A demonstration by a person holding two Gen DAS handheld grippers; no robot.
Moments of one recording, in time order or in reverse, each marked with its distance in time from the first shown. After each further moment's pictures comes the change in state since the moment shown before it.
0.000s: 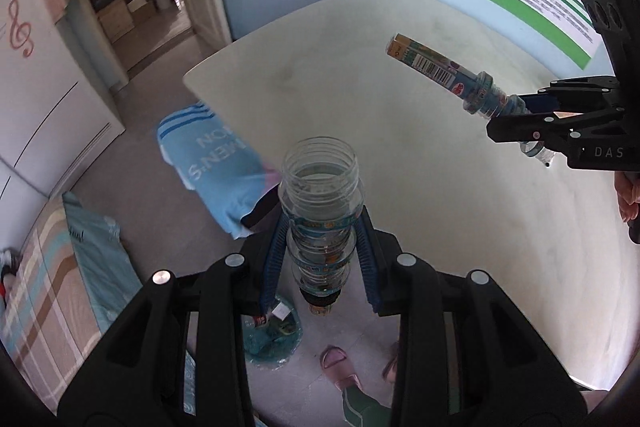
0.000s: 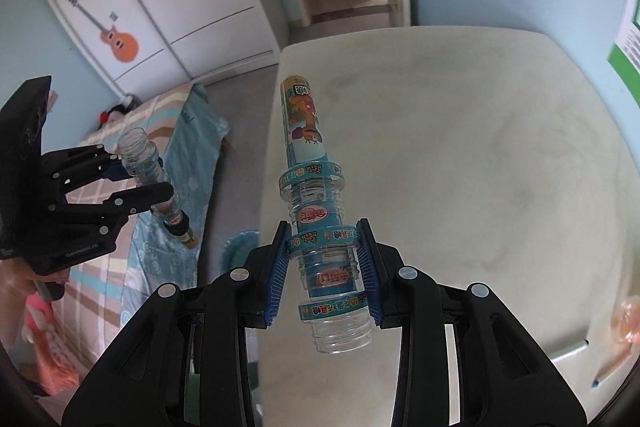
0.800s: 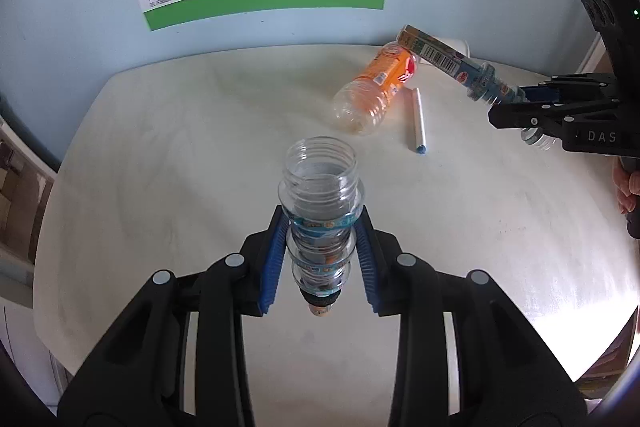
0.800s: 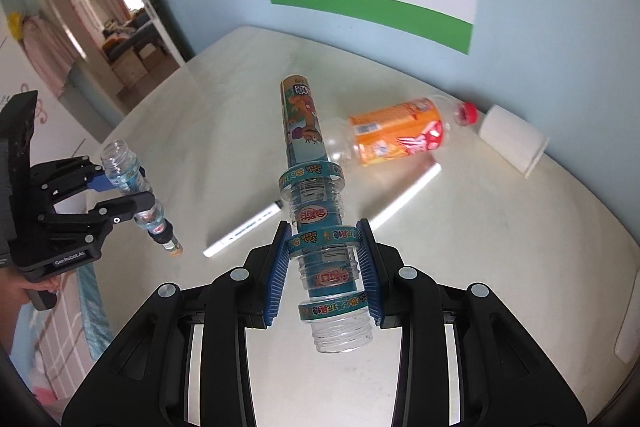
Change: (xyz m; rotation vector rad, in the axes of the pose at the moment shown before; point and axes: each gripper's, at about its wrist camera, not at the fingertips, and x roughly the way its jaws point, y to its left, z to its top) left arm 0.048 -0.380 0.104 0.630 -0.038 -0.358; right arm -0.215 -0.252 -0.241 0.611 -0.203 -0.405
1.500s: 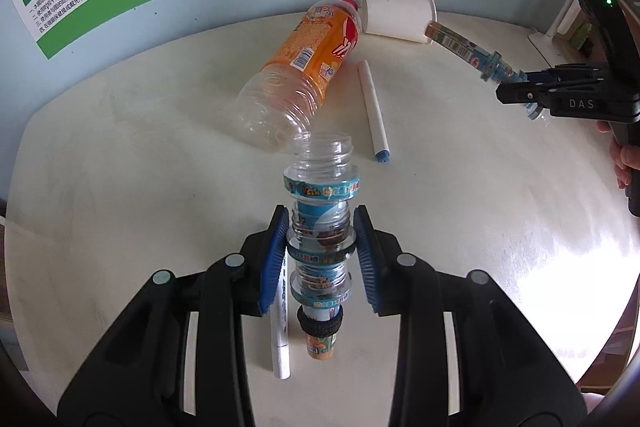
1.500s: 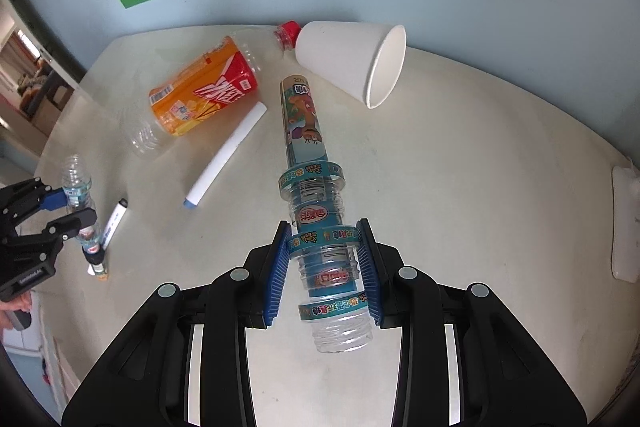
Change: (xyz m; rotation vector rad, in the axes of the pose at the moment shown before) left arm 0.101 -0.059 0.042 0.205 0.109 -0.162; right arm 0.023 -0.144 -0.051 0.315 0.095 -0.249
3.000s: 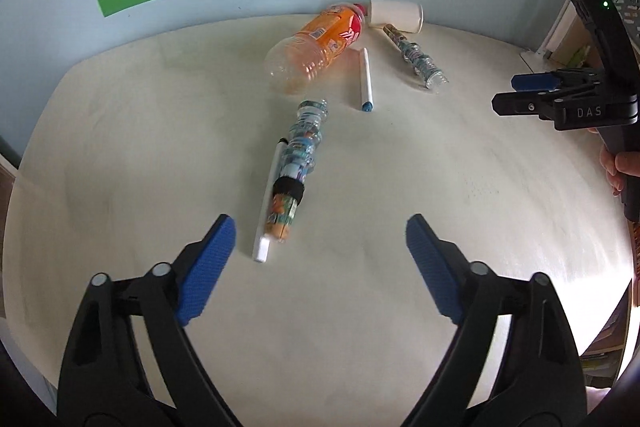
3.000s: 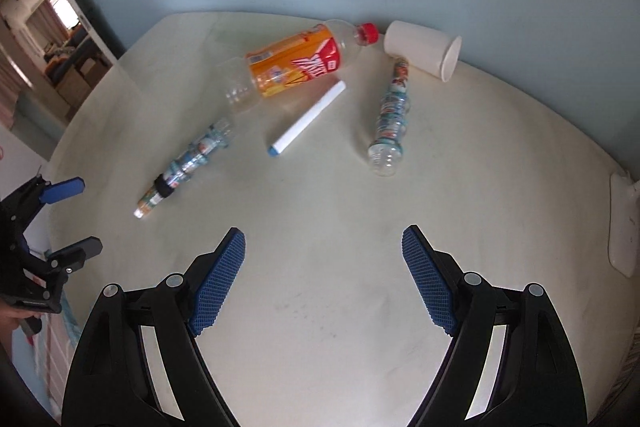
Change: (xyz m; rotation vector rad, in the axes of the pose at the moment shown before) left arm -0.042 -0.014 -0.064 -0.119 -0.061 0.018; right arm -0.050 0.061 -0.050 -0.104 -0.027 0.034
